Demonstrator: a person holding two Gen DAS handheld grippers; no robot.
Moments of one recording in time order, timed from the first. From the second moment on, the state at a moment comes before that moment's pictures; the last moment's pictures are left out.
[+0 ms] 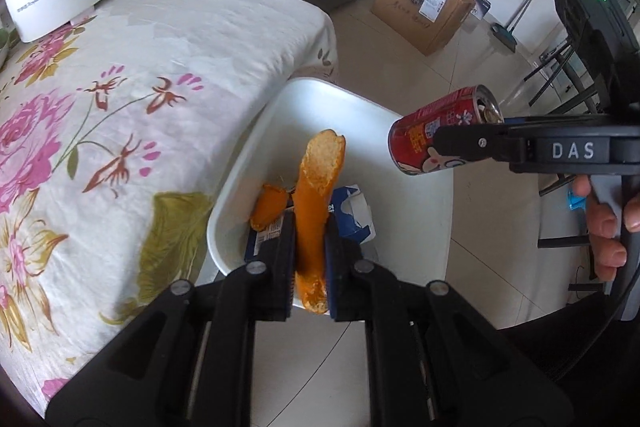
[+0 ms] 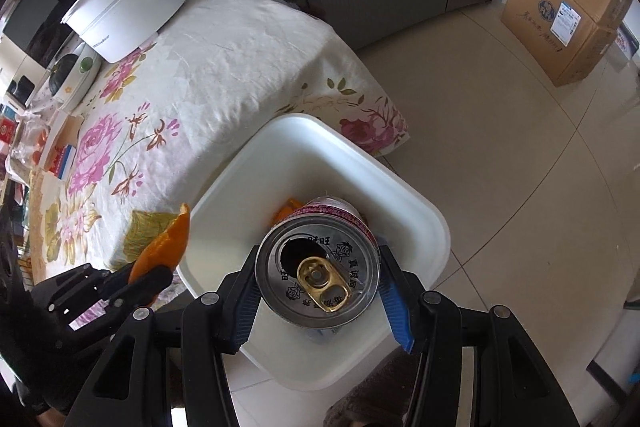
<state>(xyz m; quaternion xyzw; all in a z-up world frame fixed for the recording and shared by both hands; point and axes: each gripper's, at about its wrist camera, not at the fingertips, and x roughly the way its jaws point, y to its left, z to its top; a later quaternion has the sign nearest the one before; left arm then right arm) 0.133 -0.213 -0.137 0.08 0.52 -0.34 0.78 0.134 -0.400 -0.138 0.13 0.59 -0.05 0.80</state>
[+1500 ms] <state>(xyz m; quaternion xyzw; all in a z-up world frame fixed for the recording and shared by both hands) 0.160 -0.009 -0.105 0.03 0.52 -0.13 0.84 0.174 -0.316 -0.125 0.11 0.58 -0.02 0.81</state>
